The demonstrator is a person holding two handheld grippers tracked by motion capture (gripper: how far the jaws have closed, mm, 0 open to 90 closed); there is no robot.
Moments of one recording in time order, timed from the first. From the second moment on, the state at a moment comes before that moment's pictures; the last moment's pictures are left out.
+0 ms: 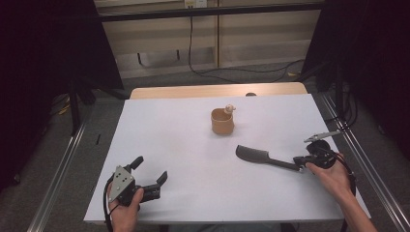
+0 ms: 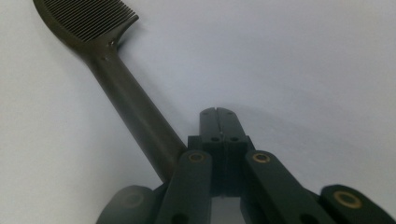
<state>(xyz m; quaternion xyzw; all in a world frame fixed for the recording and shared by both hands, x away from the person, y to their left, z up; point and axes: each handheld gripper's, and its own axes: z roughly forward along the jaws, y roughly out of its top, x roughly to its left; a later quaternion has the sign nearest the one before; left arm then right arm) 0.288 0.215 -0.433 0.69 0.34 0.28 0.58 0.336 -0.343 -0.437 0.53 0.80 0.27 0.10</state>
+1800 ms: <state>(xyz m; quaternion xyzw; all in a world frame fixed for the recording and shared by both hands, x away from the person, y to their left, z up) 0.288 0.219 -0.432 0.68 0.35 0.27 0.59 0.320 -0.344 -0.423 0.49 0.77 0.38 0.16</state>
